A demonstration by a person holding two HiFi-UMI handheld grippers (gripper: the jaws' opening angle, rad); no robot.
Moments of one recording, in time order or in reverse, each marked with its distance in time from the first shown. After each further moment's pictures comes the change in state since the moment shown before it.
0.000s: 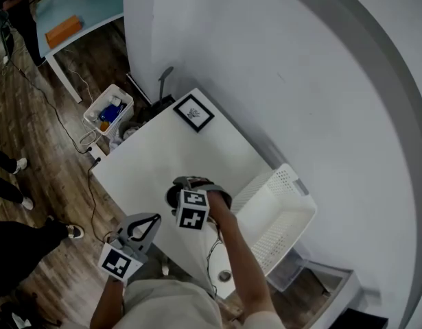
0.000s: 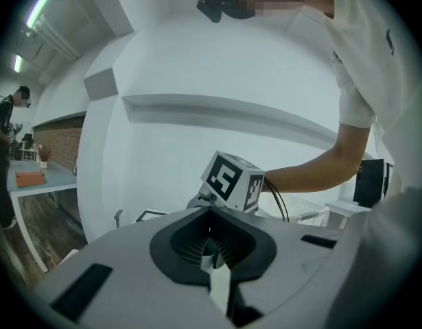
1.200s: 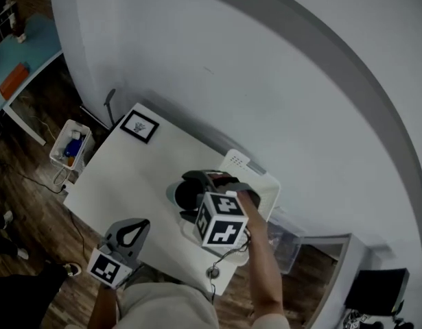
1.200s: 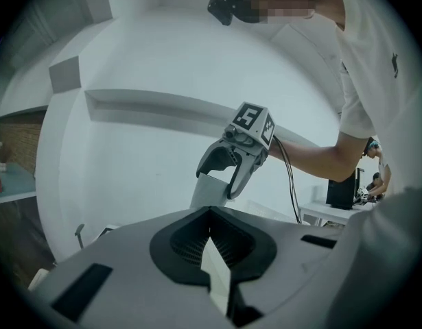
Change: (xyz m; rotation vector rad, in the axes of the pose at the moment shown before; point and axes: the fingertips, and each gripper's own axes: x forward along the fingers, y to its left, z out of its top) left arm 0.054 -0.061 0.051 0.027 -0.023 -0.241; right arm -0.219 -0.004 -0.073 0.158 -0.039 -0.308
